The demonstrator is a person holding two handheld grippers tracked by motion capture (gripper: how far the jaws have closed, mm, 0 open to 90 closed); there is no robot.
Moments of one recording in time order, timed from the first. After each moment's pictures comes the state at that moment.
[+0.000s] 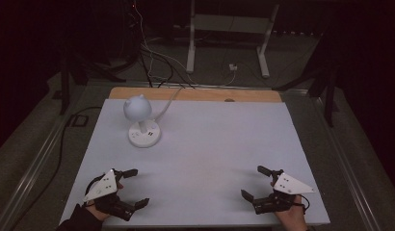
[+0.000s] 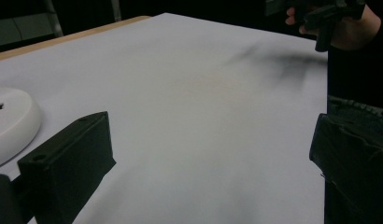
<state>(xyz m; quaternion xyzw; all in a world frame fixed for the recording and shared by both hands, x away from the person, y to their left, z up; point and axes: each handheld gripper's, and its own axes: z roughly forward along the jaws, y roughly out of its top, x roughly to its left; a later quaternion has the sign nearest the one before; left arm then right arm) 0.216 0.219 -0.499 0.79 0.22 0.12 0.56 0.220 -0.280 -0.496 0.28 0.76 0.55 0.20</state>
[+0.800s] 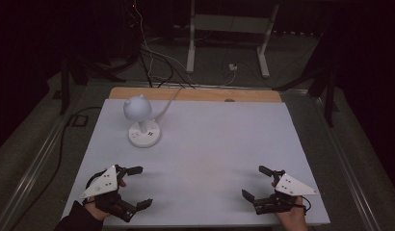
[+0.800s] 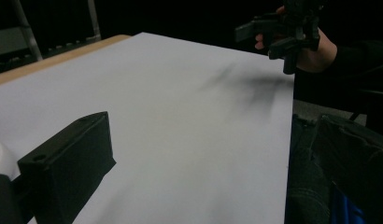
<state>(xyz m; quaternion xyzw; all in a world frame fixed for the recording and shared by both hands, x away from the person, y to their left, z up) 0.213 0.206 -0.457 0.78 0.19 0.11 0.58 0.216 -0.281 -0.493 0.29 0.75 0.56 0.21</state>
